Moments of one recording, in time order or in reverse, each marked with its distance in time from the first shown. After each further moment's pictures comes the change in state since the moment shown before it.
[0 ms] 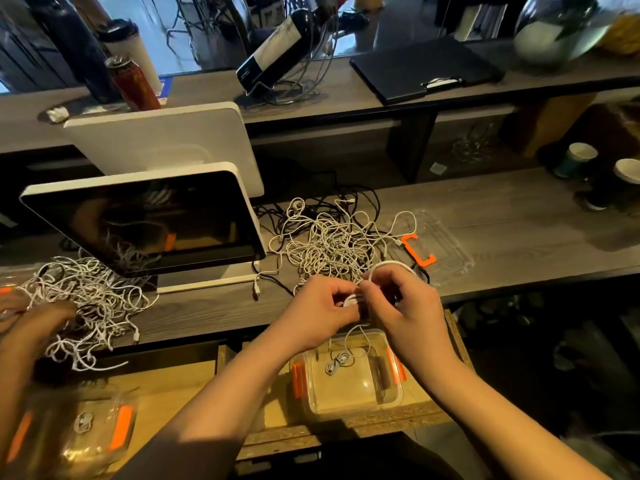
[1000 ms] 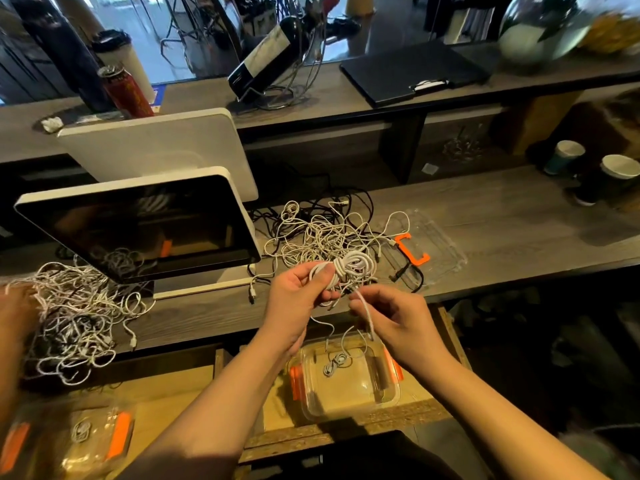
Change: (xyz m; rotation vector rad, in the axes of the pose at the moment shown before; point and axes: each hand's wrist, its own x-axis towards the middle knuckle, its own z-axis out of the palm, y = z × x) left_hand 0.006 -0.016 0.012 -0.755 0.418 -0.096; right_hand -0.014 0.024 -0.004 0.277 -0.200 0.052
